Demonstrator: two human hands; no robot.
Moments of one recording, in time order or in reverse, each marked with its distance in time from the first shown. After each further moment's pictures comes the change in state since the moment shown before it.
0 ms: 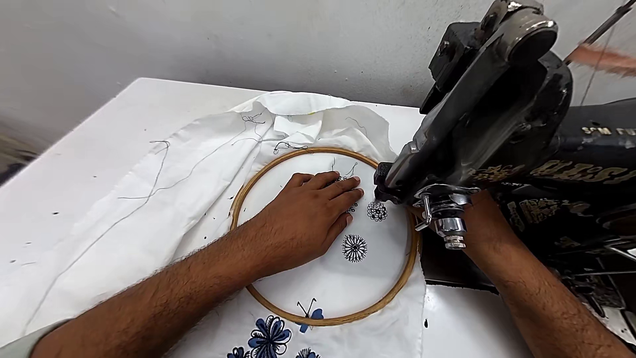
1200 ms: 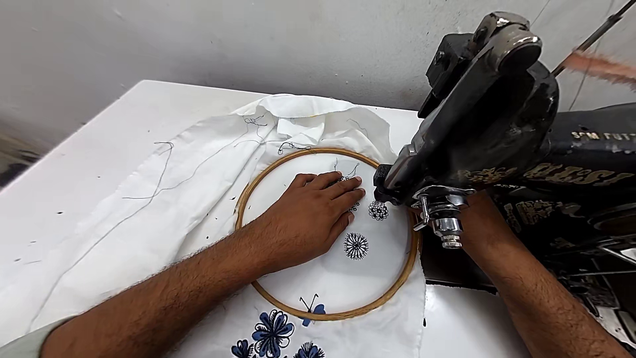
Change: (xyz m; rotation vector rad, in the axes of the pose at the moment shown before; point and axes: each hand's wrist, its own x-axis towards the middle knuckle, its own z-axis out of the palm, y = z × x) left_hand 0.003 -0.001 0.004 -0.021 0.025 0.002; right_hand -0.002 -0.008 -0.006 -0.019 -0.020 0.072
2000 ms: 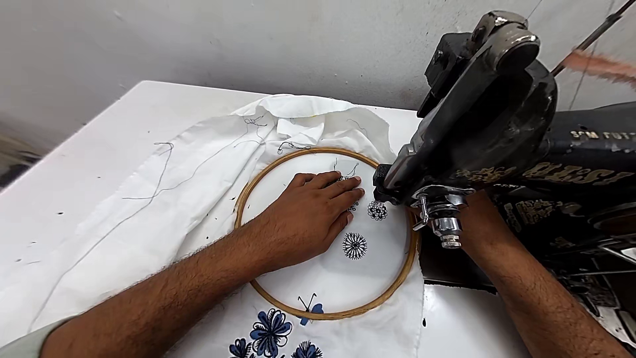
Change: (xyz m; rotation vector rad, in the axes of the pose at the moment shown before) left_hand 0.000 -0.001 -0.001 -0.005 -0.010 0.000; right_hand 0.000 -0.001 -0.001 -0.025 -0.017 0.019
